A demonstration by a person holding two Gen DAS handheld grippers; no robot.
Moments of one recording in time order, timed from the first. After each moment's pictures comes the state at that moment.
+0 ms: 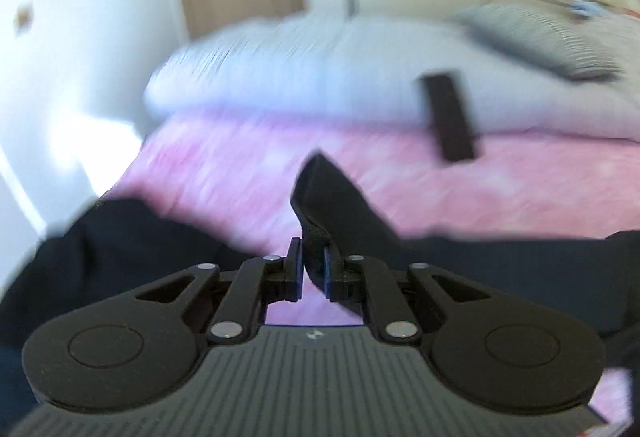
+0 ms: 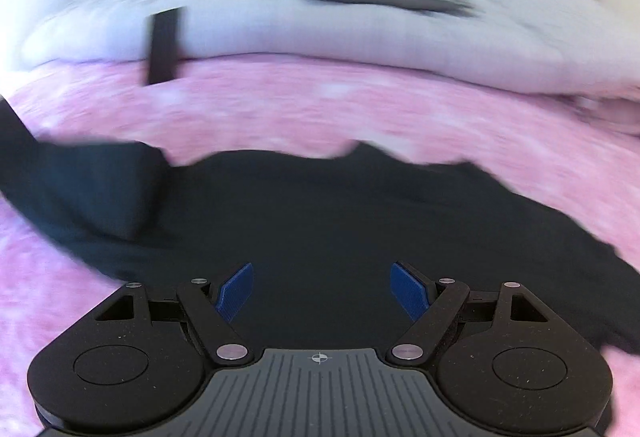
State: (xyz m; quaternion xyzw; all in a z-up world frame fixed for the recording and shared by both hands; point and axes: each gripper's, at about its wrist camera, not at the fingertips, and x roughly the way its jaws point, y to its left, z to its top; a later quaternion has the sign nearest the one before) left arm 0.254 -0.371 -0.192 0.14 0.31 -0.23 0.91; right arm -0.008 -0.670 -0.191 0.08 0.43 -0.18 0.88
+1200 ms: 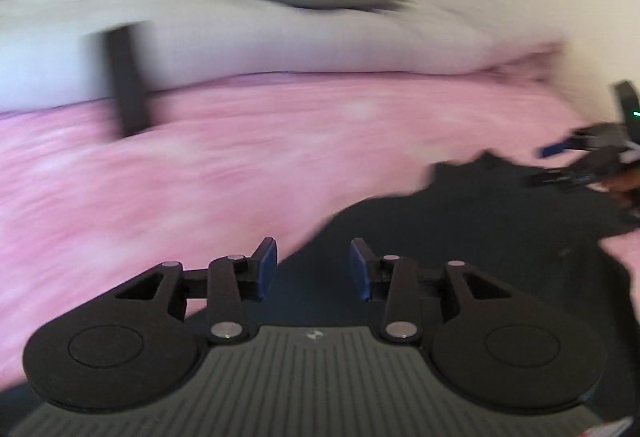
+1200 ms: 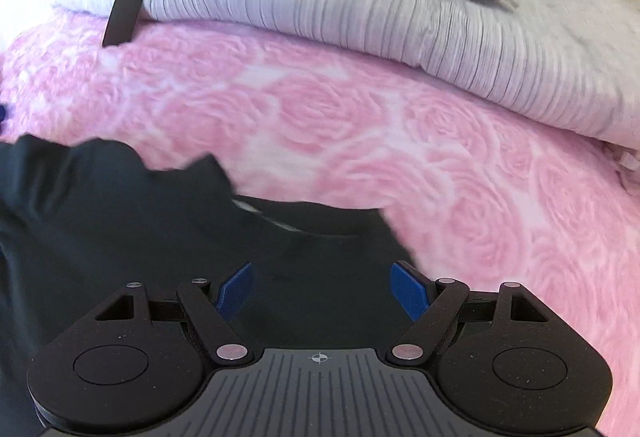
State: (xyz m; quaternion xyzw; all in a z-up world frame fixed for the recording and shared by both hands) left arm 0.161 -0.623 -0.210 0.14 0.38 -0.56 0.72; right arm 0.021 -0.898 -0.213 0.01 0.49 -0.09 0.87
